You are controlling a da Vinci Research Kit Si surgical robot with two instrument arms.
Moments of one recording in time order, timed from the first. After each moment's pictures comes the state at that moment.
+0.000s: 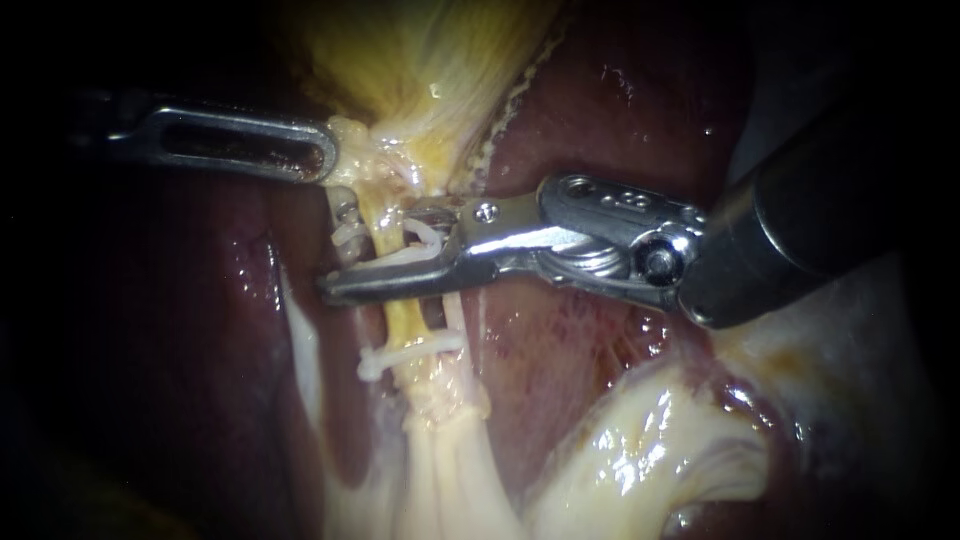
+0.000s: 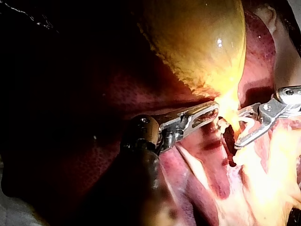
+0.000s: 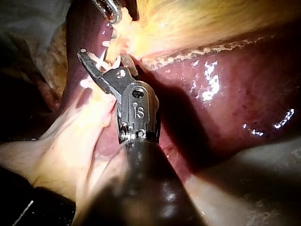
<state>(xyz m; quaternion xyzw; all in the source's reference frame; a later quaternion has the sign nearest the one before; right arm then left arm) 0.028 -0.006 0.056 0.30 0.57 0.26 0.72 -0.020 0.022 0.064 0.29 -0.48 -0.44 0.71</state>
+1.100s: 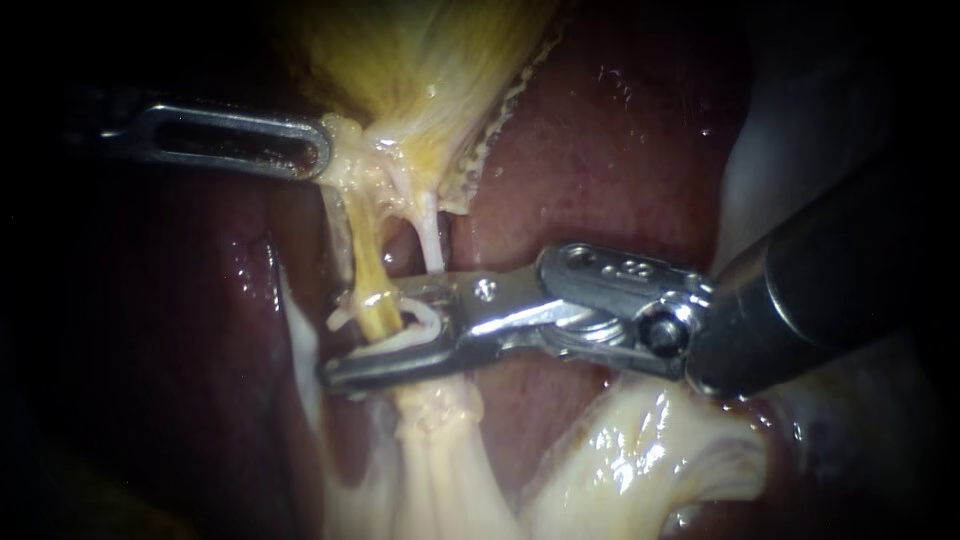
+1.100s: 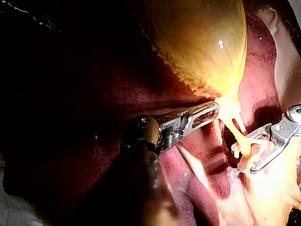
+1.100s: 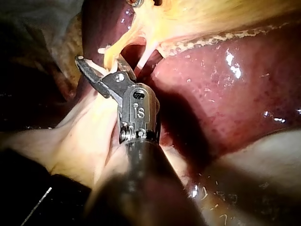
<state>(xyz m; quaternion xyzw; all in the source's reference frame) 0.028 -0.012 0.054 0.42 0.54 0.21 0.70 -0.019 0.022 0.064 0.28 -0.48 -0.44 0.70</state>
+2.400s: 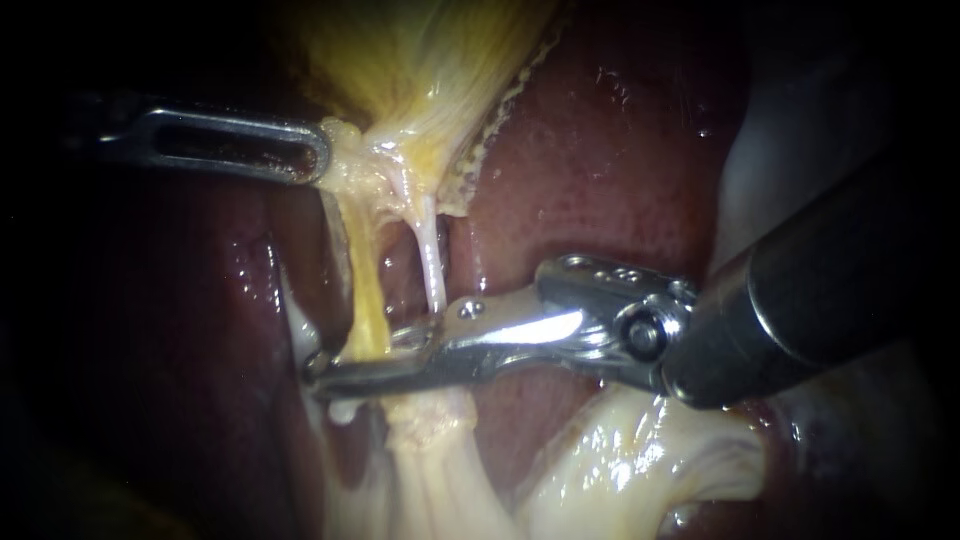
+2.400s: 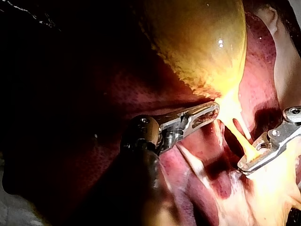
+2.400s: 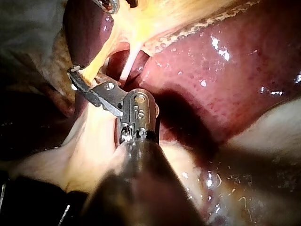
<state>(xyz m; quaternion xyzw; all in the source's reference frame) 0.028 -0.012 0.055 0.47 0.50 0.28 0.67 -0.019 0.022 0.064 0.28 -0.48 -0.44 0.70</state>
